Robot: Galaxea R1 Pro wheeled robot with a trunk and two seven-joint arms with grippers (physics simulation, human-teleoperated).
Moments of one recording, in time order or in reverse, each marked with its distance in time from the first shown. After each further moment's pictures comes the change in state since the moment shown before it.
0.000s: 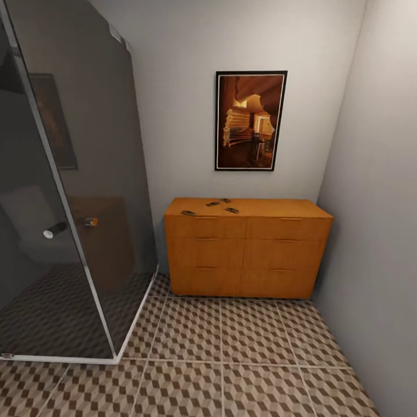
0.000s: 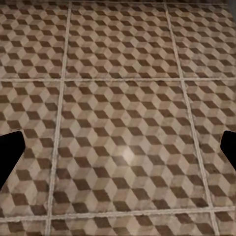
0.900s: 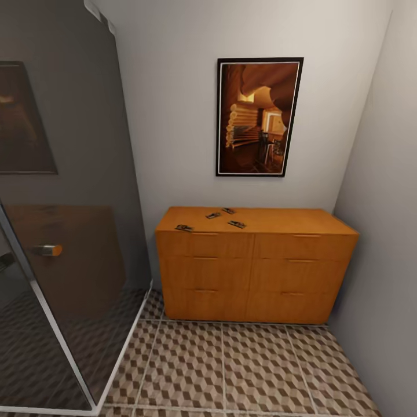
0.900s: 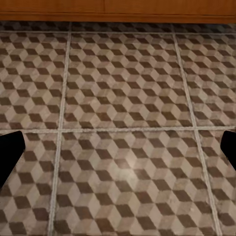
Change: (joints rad) left arm 0.000 0.000 0.000 0.000 0.000 0.000 0.000; right arm 0.000 -0.001 0.000 0.000 0.002 -0.002 0.001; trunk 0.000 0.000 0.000
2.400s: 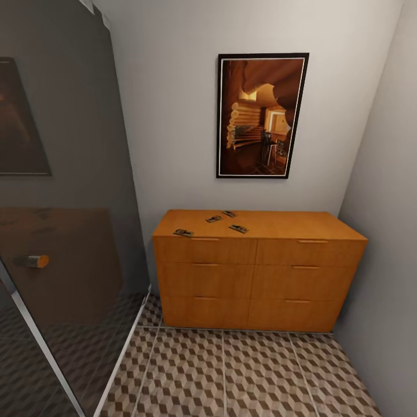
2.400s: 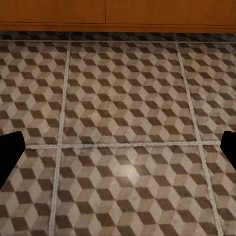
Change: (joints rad) left arm 0.000 0.001 -0.001 0.000 -0.001 -0.001 0.000; right arm 0.000 0.000 0.000 0.000 0.000 0.000 0.000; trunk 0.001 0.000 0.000
